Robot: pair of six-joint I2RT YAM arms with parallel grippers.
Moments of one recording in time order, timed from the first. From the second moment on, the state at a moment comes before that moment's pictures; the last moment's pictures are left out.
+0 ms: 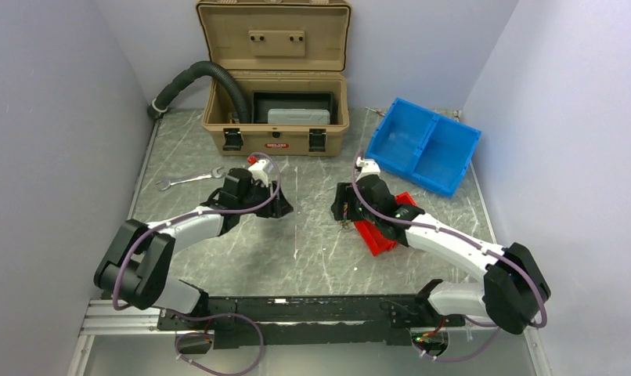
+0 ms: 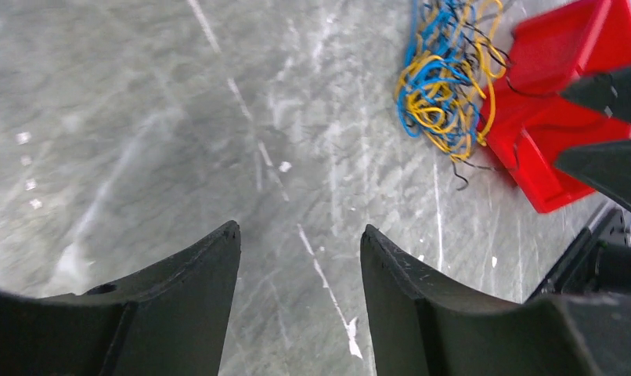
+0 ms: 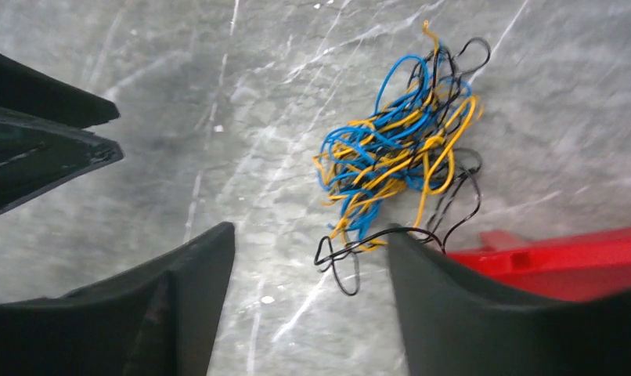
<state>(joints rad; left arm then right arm) -0.42 1.42 0.62 0.20 0.36 -0.43 0.70 1.21 0.70 -0.12 0.16 0.51</state>
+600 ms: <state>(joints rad) -0.49 1.31 0.62 0.24 0.42 -0.36 0.51 1.57 0.94 -0.26 0.08 0.50</state>
